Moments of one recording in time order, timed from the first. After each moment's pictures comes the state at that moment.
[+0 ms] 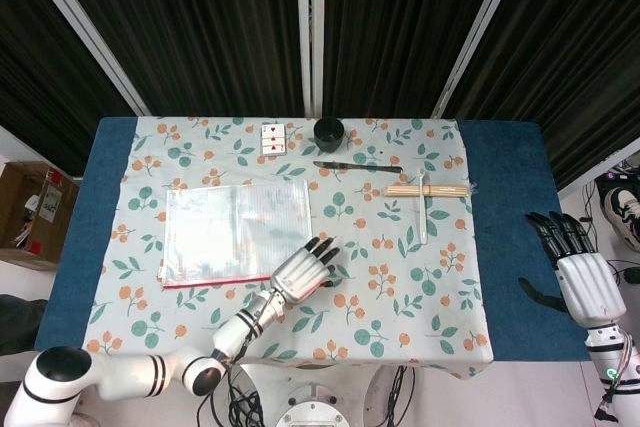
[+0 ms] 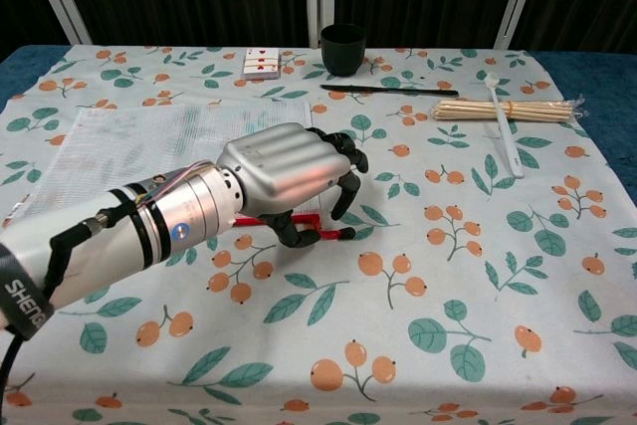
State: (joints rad) left arm -0.81 -1.89 -0.18 -1.36 1.28 0.84 0.72; right arm 0.17 -1.06 0.05 -1.60 -1.61 1.48 0.16
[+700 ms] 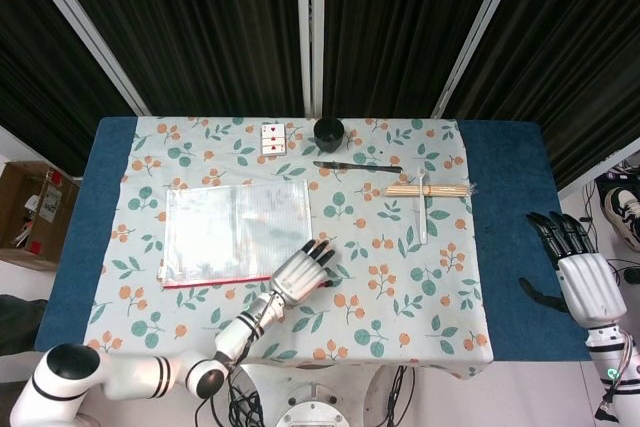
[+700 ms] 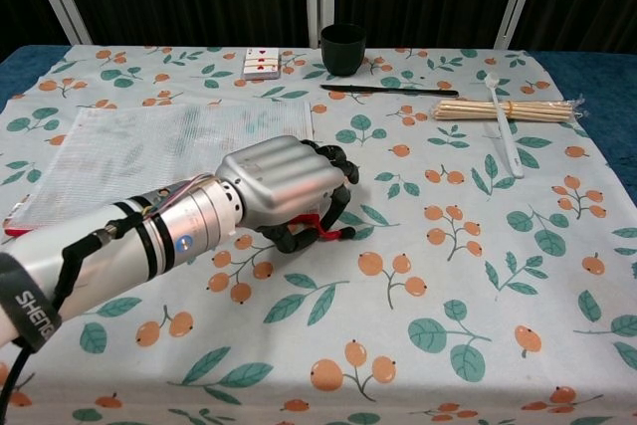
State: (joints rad) left arm -0.84 -1.91 -0.13 -1.34 1.18 0.88 0.77; right arm 0.16 -1.06 0.05 -1.59 -1.61 1.48 0.16
